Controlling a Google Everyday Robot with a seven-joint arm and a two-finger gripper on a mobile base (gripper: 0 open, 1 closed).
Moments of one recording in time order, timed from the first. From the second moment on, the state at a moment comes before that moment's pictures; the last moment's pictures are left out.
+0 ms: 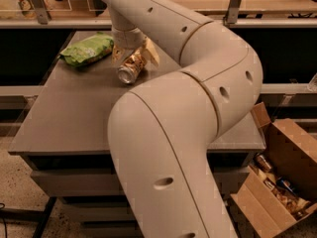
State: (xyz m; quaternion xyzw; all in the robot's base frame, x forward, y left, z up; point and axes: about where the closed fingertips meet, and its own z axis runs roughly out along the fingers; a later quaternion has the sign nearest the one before) arm 0.736 0.058 0.829 0.06 0.99 -0.03 0.09
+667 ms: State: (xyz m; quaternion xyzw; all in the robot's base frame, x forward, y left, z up) arm 0.734 0.059 0.829 0.05 1.00 0.02 0.08
